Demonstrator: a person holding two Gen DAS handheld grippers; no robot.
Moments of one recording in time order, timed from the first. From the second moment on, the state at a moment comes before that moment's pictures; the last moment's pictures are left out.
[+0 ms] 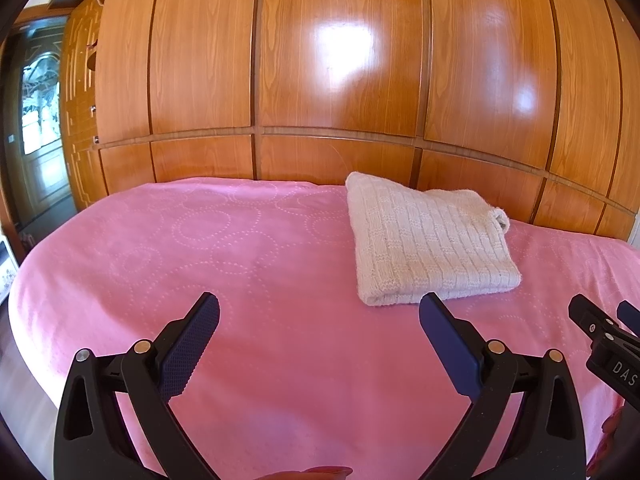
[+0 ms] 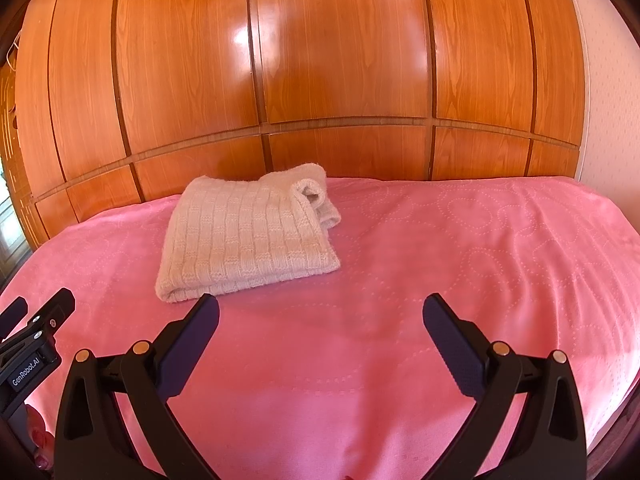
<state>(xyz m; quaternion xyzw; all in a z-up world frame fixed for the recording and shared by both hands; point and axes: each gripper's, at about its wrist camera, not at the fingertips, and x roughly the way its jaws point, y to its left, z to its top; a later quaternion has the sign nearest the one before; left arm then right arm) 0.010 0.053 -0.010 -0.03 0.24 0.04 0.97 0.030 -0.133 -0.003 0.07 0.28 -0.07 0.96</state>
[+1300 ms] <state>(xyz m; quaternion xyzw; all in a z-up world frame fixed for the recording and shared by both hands) 0.015 0.054 -0.014 -0.04 0.25 0.05 0.97 0.031 -0.134 -0.007 0.08 0.29 -0.07 0.95</state>
